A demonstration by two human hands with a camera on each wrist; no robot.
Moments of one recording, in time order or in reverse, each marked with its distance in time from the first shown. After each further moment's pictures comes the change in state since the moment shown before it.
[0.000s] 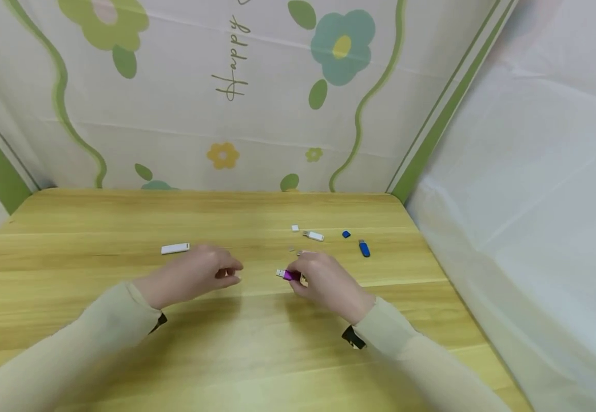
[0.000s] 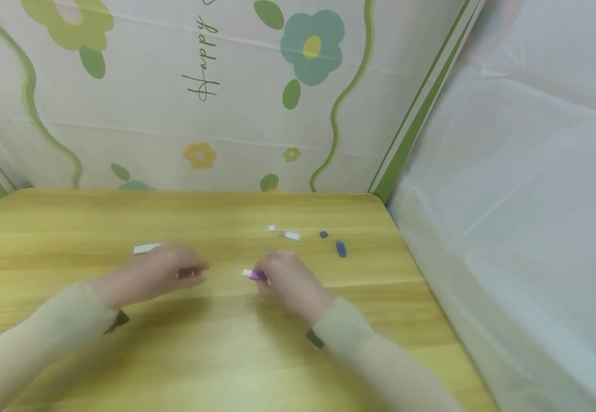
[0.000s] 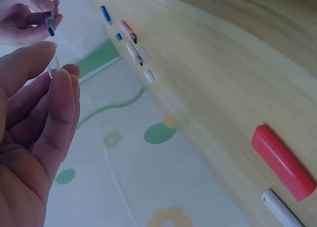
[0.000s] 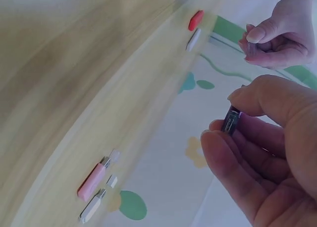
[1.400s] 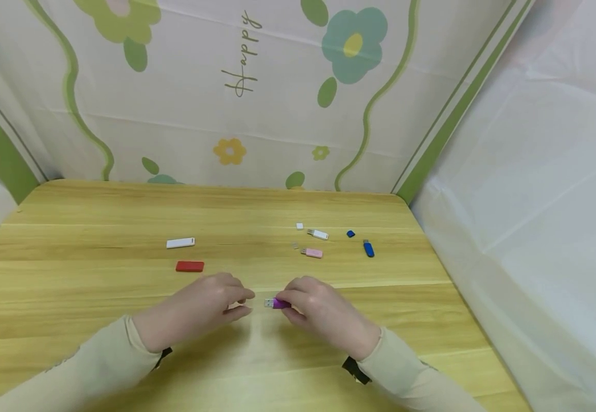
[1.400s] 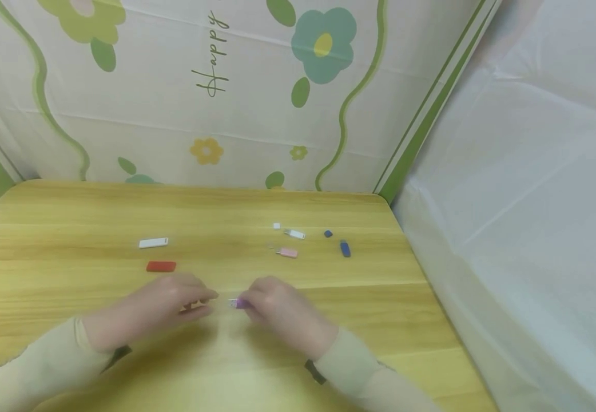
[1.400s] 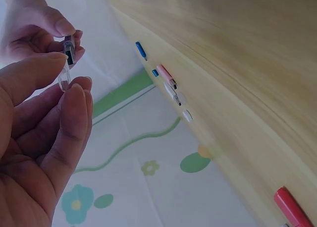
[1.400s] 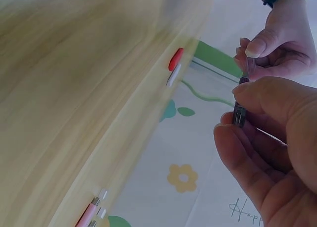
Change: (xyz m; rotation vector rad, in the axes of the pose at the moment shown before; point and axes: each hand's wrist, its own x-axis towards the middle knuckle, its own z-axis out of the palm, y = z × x) left_hand -0.026 0.049 0.011 0.075 0.097 0.090; right_hand -0.022 -0.040 0.008 -0.006 0.073 -0.208
